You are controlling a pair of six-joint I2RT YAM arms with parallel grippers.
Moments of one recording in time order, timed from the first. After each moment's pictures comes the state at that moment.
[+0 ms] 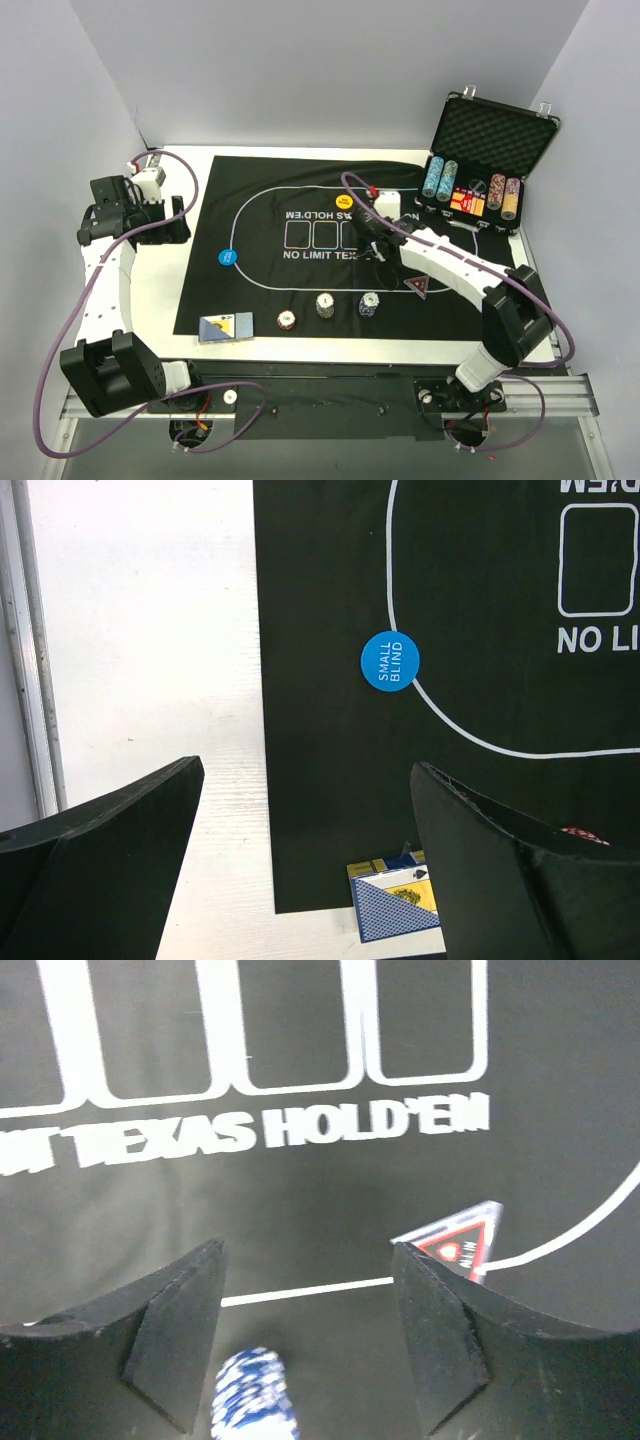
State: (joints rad) left arm 0.28 1.29 1.21 -0.76 0.30 0.17; right arm 0.62 1.60 1.12 -0.66 0.59 0.59
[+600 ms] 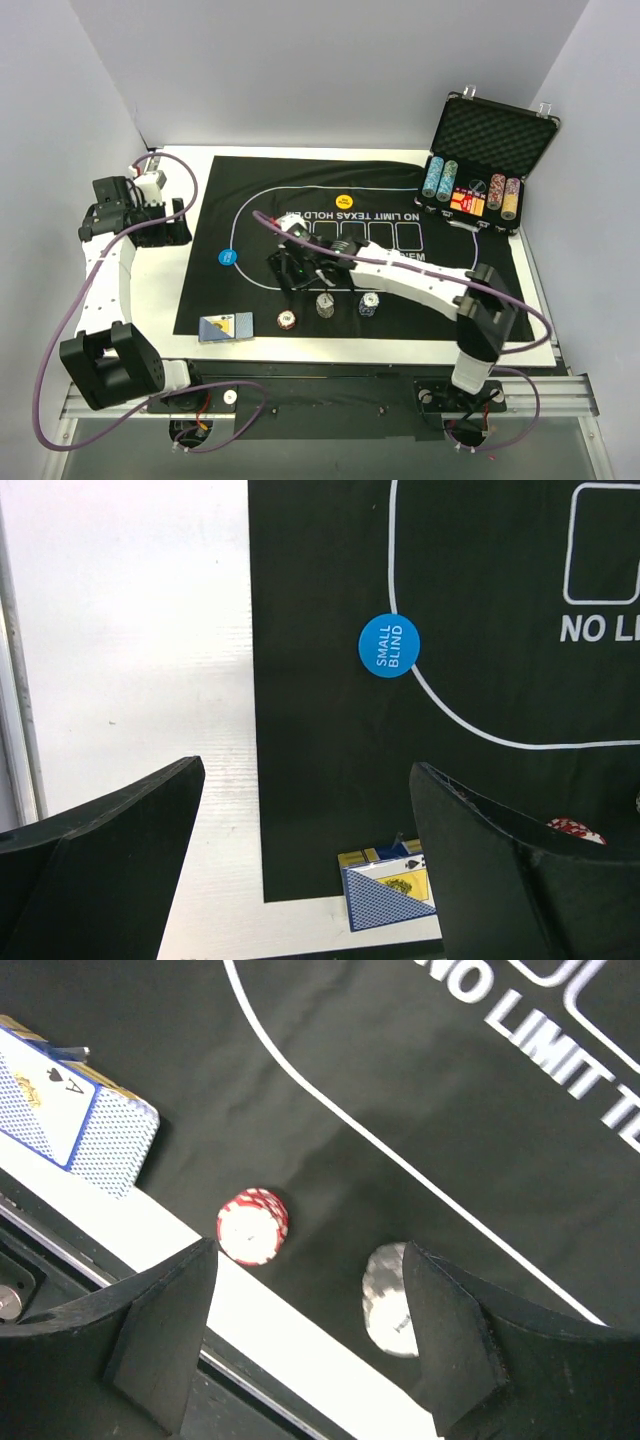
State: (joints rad) left arm 0.28 1.31 1.21 -0.78 0.31 0.16; right arm 1.03 1.70 1.38 -0.60 0.19 0.39
